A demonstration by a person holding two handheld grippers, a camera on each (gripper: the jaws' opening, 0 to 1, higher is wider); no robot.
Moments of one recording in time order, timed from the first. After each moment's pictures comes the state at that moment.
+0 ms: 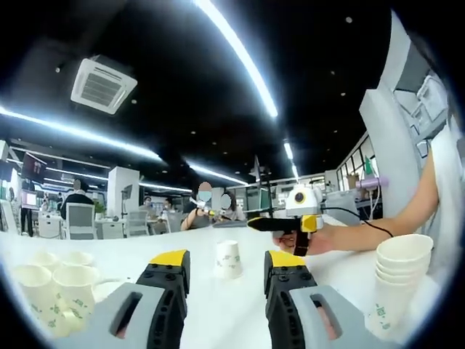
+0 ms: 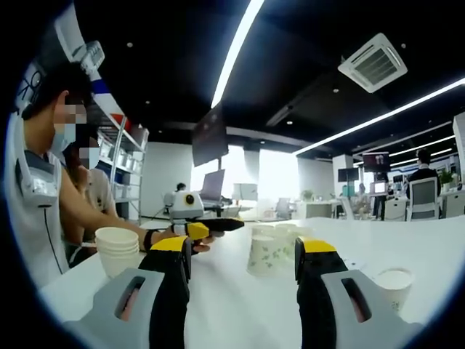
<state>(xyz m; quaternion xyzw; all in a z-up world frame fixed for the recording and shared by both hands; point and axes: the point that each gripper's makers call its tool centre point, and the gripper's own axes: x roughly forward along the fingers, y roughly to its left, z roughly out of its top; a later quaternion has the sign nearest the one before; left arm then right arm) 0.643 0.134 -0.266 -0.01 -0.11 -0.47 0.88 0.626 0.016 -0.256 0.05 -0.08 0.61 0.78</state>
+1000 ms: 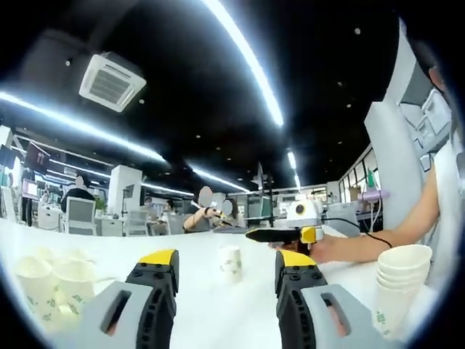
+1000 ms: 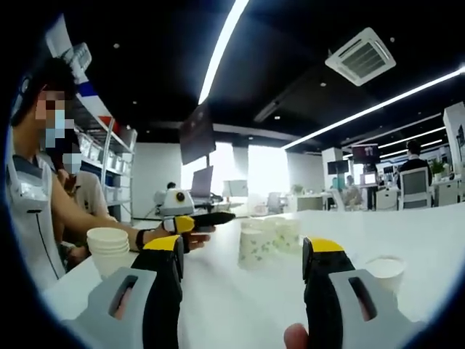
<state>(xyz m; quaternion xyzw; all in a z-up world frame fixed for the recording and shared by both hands) 0.652 0.140 -0.263 -0.05 -0.11 -0.46 0.88 0.646 0.006 -0.265 0.06 -0.06 0.59 0.81</state>
